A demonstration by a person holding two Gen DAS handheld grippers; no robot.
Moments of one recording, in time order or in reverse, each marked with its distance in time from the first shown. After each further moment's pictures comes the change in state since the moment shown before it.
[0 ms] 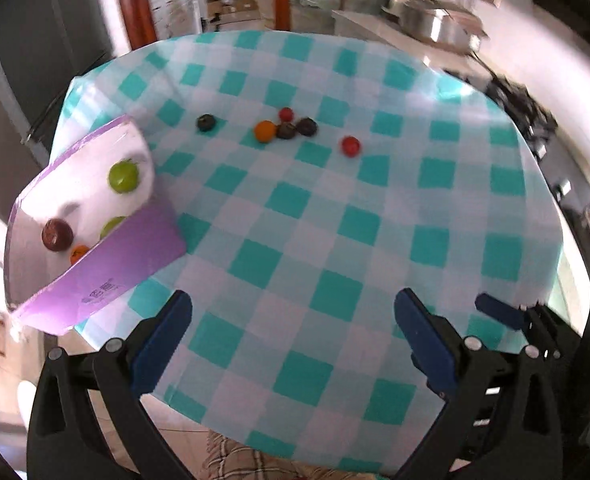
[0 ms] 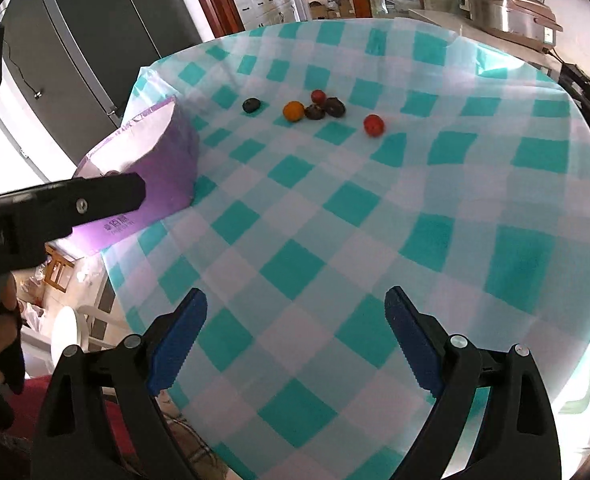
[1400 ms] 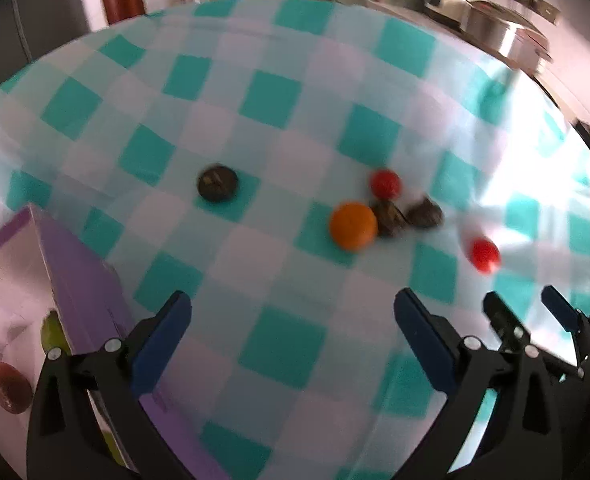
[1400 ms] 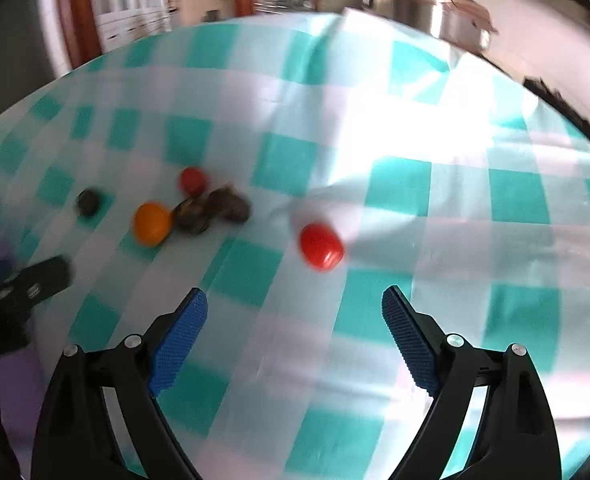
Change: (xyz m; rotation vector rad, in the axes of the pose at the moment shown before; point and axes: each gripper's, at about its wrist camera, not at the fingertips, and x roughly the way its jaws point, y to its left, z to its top) left arm 0.228 0.129 0.181 -0.054 -0.015 -0.013; right arm 0.223 -0.035 0.196 0.225 -0.075 -0.471
